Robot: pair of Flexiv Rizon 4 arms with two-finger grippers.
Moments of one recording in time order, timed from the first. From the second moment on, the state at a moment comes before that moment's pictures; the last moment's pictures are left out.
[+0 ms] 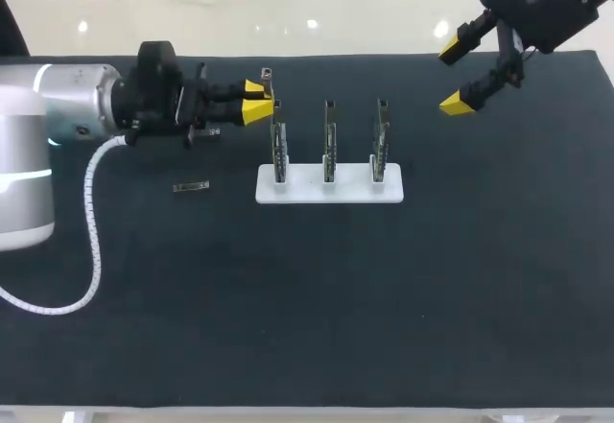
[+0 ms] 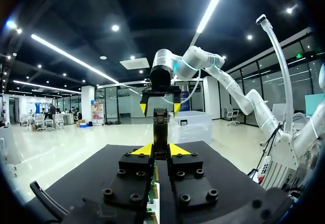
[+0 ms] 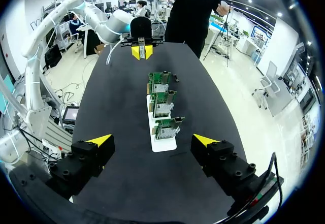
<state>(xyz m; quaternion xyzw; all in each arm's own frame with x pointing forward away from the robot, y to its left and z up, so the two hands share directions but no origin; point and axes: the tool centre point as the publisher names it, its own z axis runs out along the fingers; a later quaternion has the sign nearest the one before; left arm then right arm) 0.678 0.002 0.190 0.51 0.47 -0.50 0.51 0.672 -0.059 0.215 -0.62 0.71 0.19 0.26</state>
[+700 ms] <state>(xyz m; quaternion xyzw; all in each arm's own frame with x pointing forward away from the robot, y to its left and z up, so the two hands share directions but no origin) 0.678 0.002 0.190 0.51 0.47 -0.50 0.51 0.674 0.046 0.237 -0.61 0.72 0.21 0.26</state>
